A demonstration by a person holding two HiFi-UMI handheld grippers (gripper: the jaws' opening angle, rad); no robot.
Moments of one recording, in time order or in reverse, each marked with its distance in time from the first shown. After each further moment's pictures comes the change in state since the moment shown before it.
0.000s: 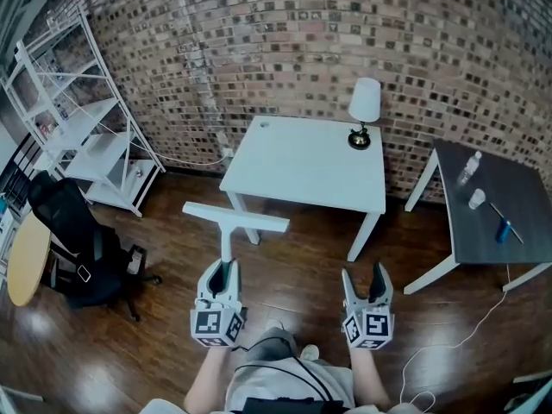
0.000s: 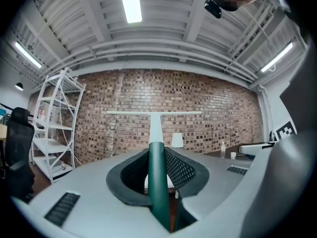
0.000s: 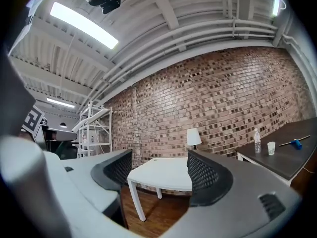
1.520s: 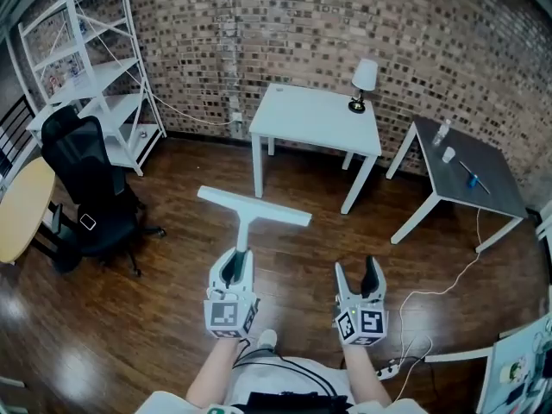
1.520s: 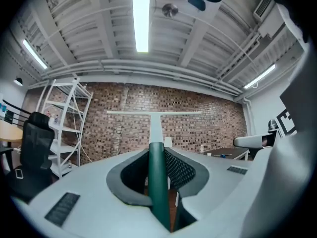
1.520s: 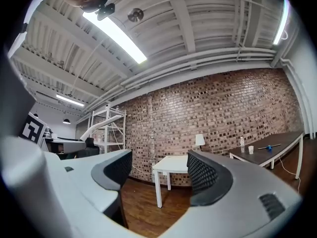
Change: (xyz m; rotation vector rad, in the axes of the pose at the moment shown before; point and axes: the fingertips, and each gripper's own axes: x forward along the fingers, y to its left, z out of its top) left arm -0.407 0.057 0.028 -0.039 -0.059 -0.105; right arm -0.344 0.306 0.007 -0.064 -0.028 -0.038
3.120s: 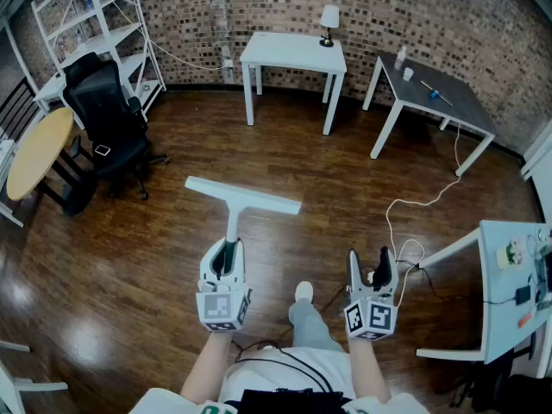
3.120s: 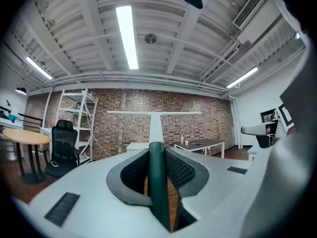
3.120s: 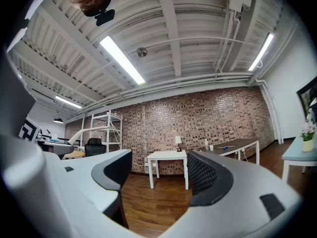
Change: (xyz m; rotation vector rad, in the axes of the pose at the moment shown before) left arm -0.547 -0.162 -0.014 0.112 0.073 0.023; right arm -0.584 0.077 0.009 -0.014 -0.062 -0.151
